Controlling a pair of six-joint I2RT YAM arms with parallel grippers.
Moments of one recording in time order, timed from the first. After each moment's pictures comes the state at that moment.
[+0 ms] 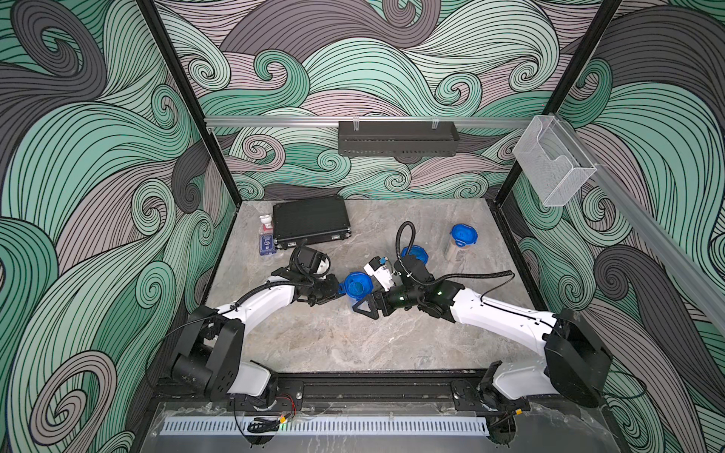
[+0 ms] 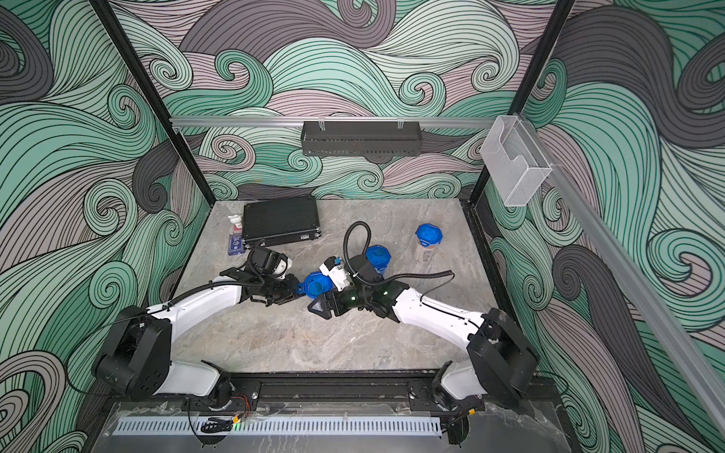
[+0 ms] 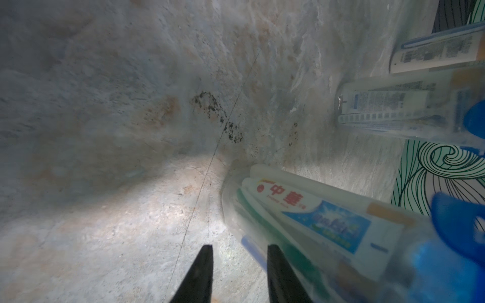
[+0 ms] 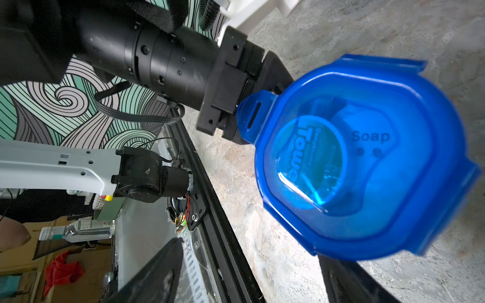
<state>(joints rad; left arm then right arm) -0.38 1.41 0.79 -0.45 0.41 -0.63 0.84 1.41 0.85 -0.11 -0.54 0.45</state>
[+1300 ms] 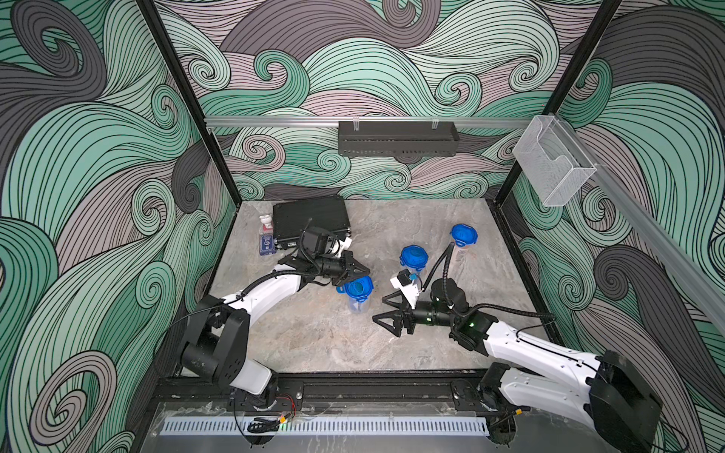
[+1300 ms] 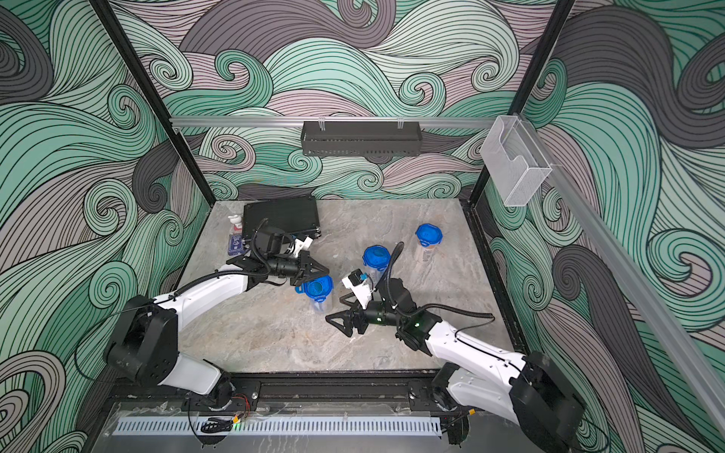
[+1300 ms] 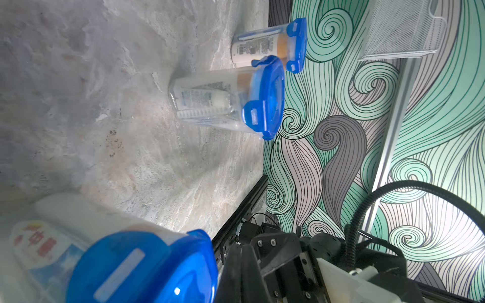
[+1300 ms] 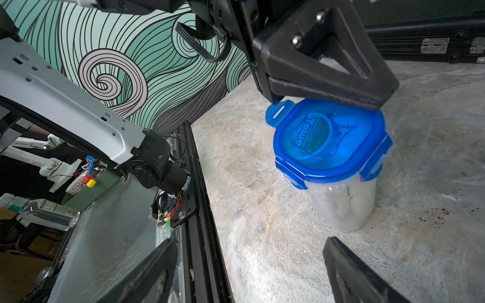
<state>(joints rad) -0.42 1.50 0.93 -0.16 0.85 -0.89 0.80 1.08 0.47 0.25 -0.53 0.30</state>
